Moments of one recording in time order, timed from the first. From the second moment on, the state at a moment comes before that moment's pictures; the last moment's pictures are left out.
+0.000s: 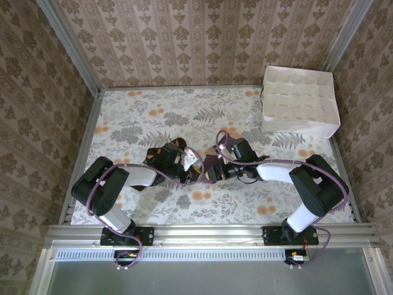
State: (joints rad) left arm -0.66 1.62 0.57 0.26 0.61 0.12; right arm 0.55 1.60 0.67 0.09 -0.63 0.37
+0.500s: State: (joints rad) left arm -0.66 1.64 0.58 0.26 0.61 0.11; right arm 0.59 1.66 0.71 0.01 -0.52 0.37
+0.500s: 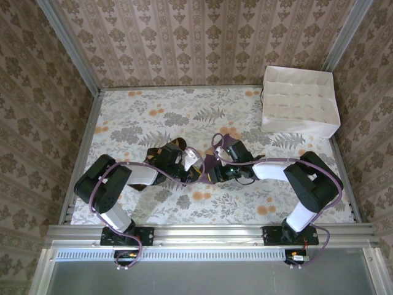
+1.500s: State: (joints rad) left arm -0.80 1.40 0.51 0.26 0.34 0.91; right arm 0.56 1.73 0.87 -0.29 -0.46 0.34
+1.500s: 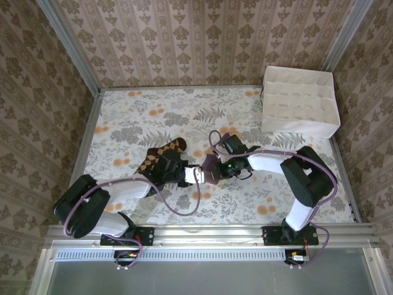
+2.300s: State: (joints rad) left arm -0.84 1.60 0.64 0.06 0.29 1.22; right arm 0.52 1.80 0.97 -0.44 -0.53 0.24
